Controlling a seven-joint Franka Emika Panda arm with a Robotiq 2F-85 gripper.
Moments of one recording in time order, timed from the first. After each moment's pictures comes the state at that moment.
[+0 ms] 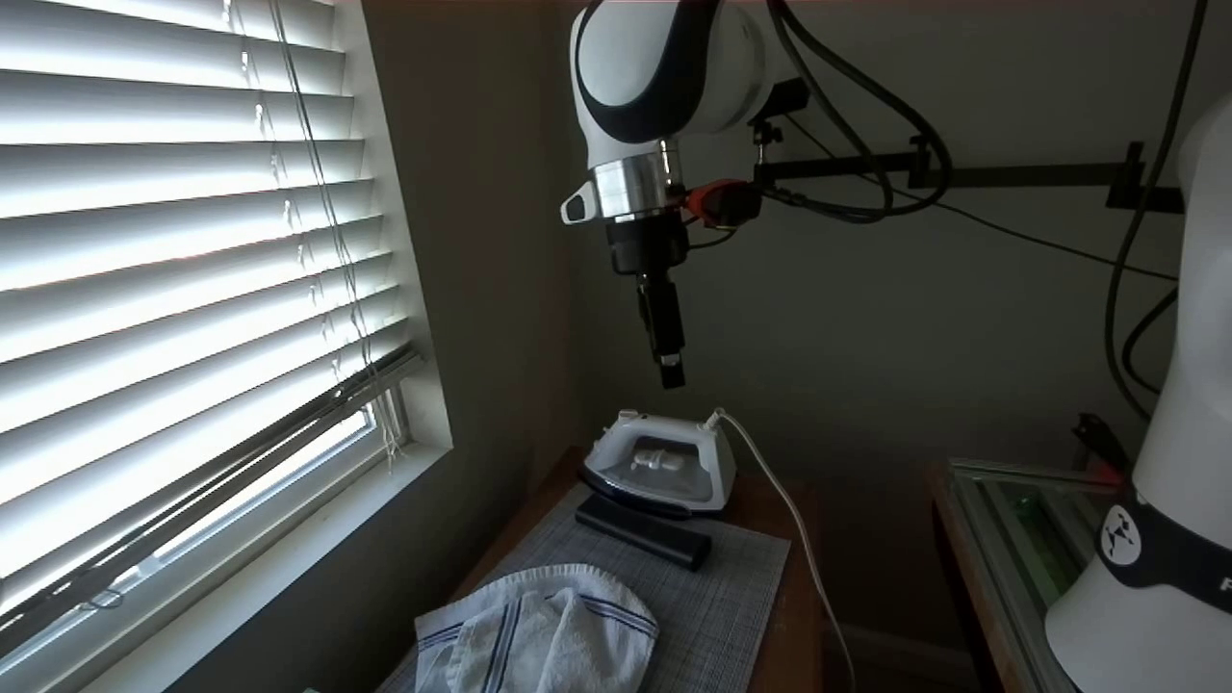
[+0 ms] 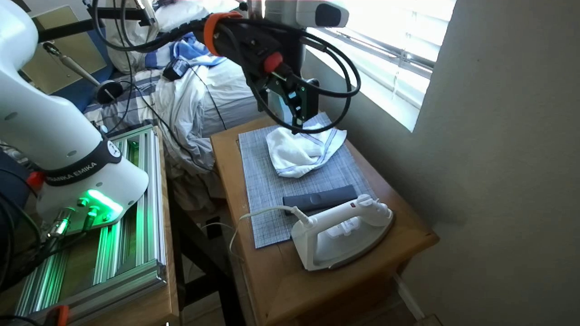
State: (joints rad) arm -0.12 -0.09 -0.23 -2.52 -0.03 2.28 -0.69
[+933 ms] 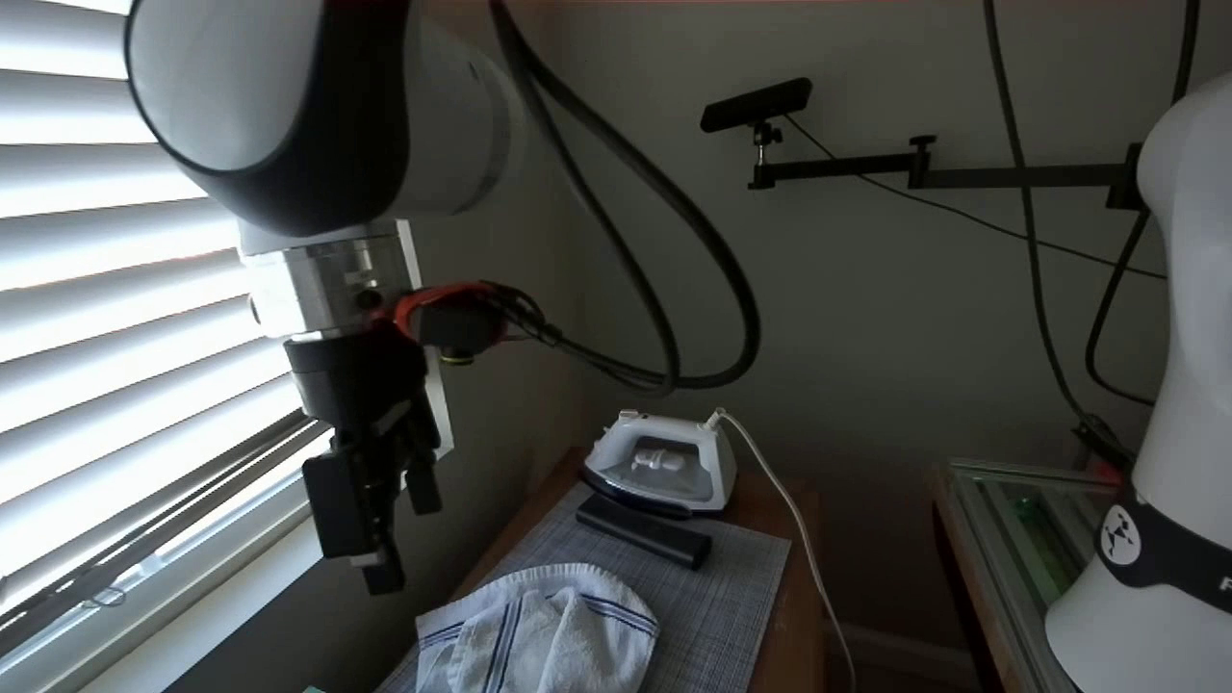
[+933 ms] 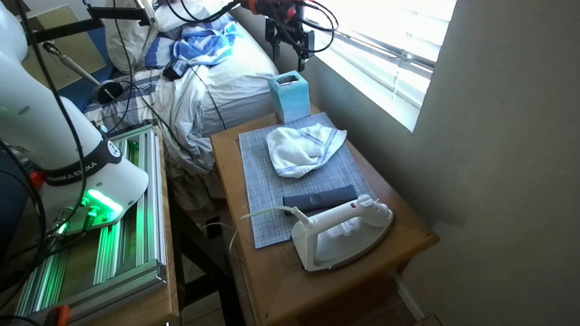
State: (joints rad) arm 0.10 0.24 0.09 -2.19 0.10 2.34 -0.30
